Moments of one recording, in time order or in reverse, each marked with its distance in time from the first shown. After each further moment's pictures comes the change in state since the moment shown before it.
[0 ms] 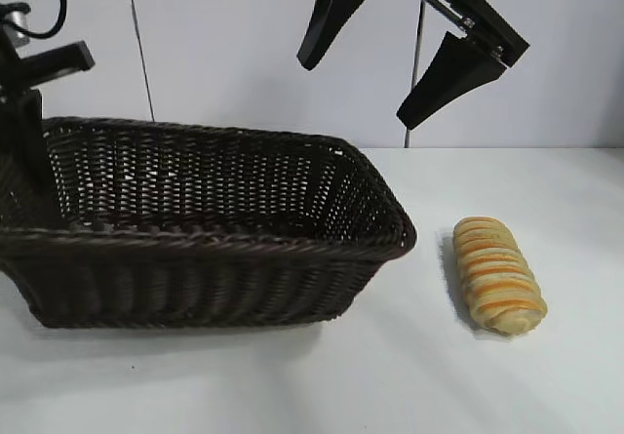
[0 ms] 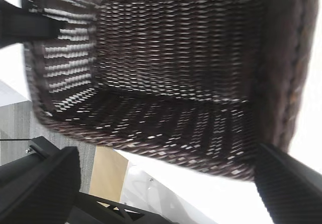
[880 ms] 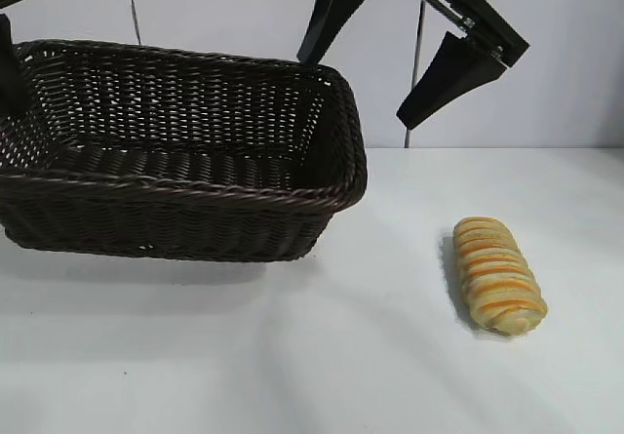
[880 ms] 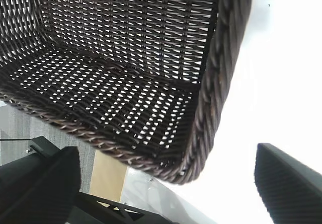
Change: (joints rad) left arm 0.115 0.163 -0.006 -0.149 -0.025 0.258; right arm 0.000 0.000 0.000 0.001 0.000 0.000
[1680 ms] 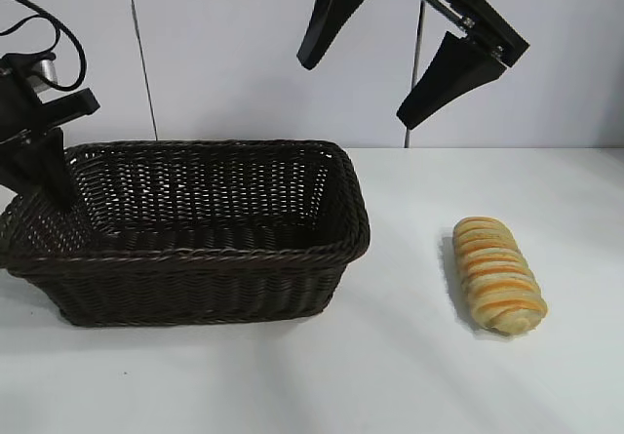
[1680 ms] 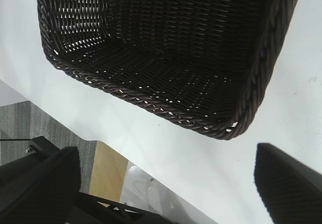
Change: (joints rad) left arm 0.000 0.127 -0.001 0.006 -0.065 0.007; right arm 0.000 0.000 0.000 0.000 0.000 0.000
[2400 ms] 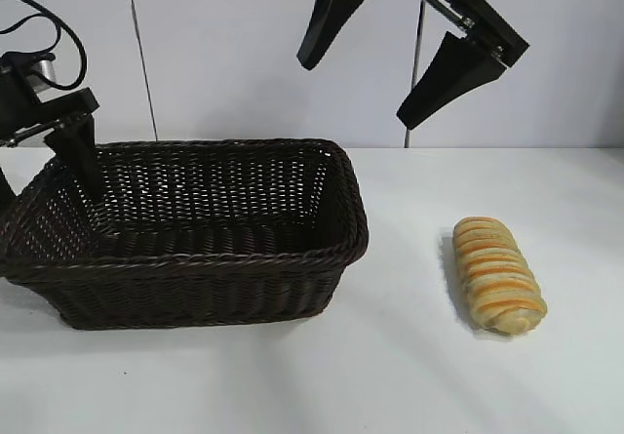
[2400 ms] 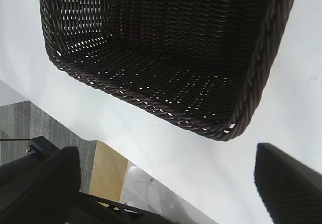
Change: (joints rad) left arm 0.001 -0.084 -0.133 0.187 0.088 -0.141; right arm 0.000 0.000 0.000 -0.001 0.000 0.000
